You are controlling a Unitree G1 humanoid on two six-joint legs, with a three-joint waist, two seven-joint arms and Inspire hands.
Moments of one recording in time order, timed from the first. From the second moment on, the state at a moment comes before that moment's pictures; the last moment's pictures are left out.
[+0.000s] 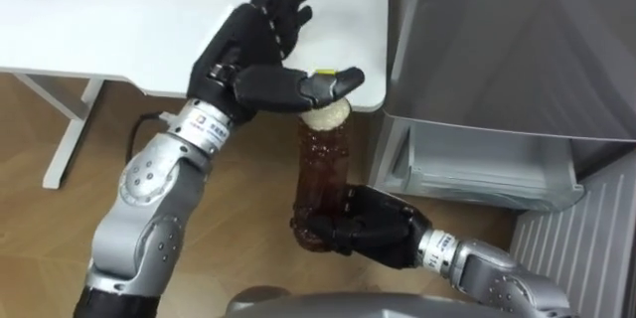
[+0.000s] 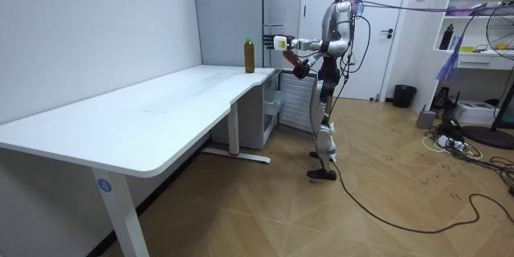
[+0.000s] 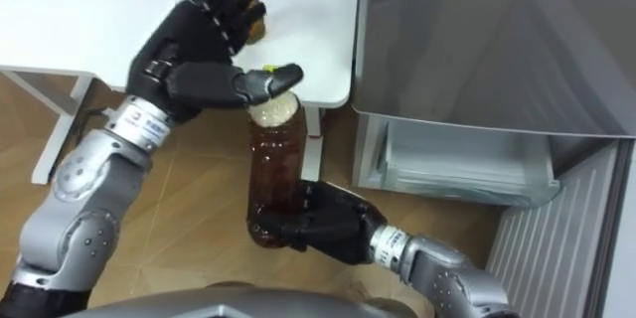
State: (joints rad) left arm 0.14 0.26 -0.09 -0.35 -0.51 0.12 -0.20; right arm 0.19 -0.34 0.40 0.32 0.74 0.22 0.72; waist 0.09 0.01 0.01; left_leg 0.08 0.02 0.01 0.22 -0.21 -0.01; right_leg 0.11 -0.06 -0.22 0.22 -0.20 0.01
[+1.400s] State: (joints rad) left arm 0.25 0.24 0.30 0.09 -0.77 -0.07 0.53; right arm 0.32 -0.33 0.29 0.26 0.66 0.22 0.62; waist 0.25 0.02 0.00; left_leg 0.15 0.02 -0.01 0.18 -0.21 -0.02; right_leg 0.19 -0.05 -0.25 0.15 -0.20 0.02
